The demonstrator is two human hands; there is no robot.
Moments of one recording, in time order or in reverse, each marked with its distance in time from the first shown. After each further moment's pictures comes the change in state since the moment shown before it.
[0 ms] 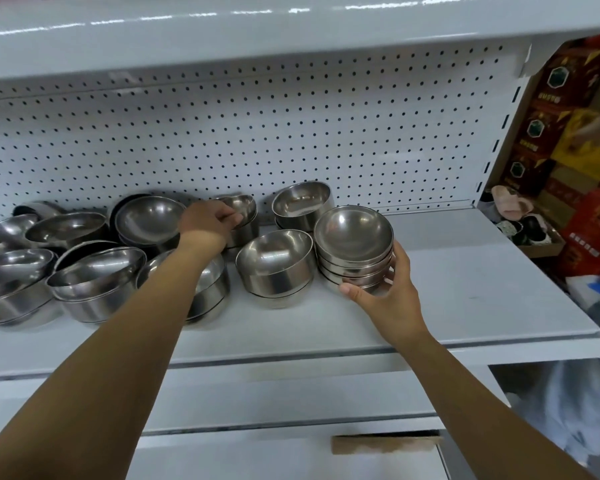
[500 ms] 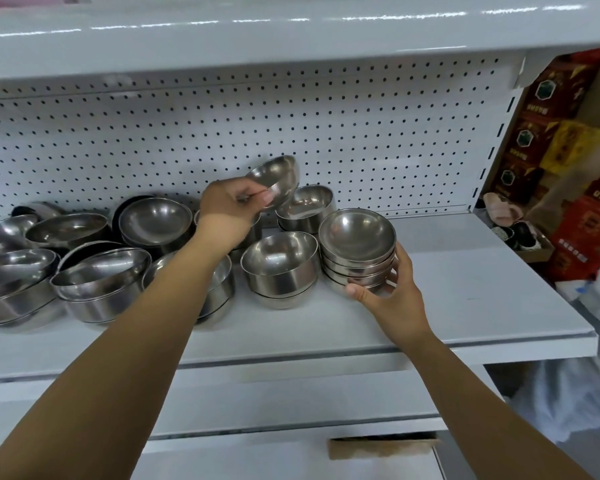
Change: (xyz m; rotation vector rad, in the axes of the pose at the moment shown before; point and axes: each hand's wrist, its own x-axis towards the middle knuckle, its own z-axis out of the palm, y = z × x) left_hand -0.028 0.043 -0.018 -0.570 0.044 0.204; right_hand -0.001 0.000 0.000 -0.054 -0.004 0.000
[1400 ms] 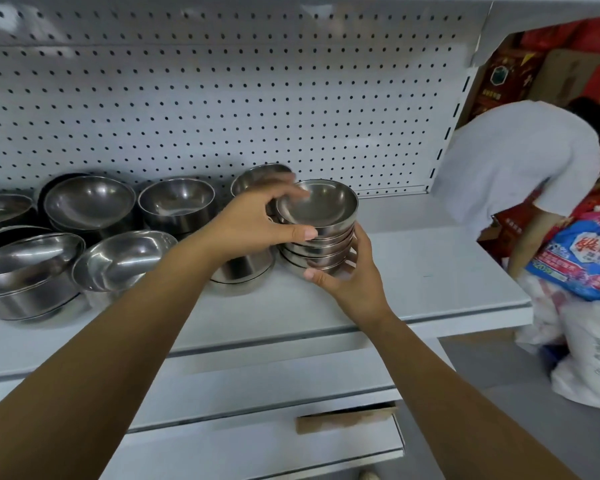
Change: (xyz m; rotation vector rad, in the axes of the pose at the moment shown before) left_hand -0.032 0.027 0.060 0.100 -0.558 0.157; right_hand 0.000 0.003 -0.004 0.010 -0.012 0.013
